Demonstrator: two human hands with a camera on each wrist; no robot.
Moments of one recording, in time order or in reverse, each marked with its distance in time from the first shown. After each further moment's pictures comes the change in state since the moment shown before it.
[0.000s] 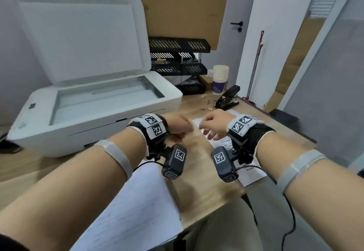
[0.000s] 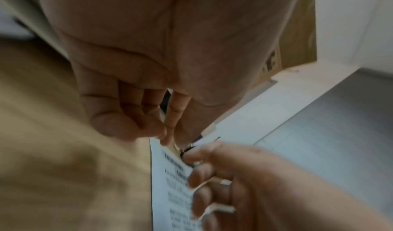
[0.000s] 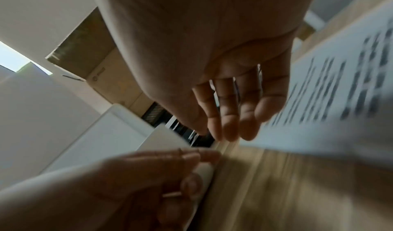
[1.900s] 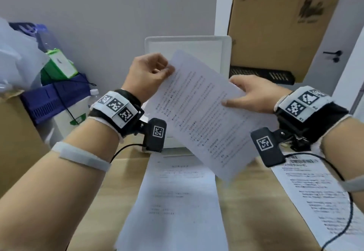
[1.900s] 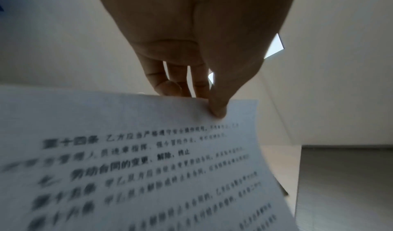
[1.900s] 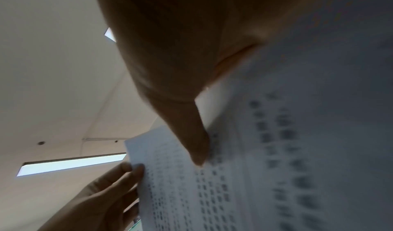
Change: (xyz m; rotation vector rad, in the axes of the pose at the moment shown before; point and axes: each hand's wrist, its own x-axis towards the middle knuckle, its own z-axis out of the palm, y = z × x) left_hand -0.178 -0.036 -0.193 -0.026 1.090 0.636; right_hand -0.029 -0.172 -0.024 -0.397 0.060 -0.818
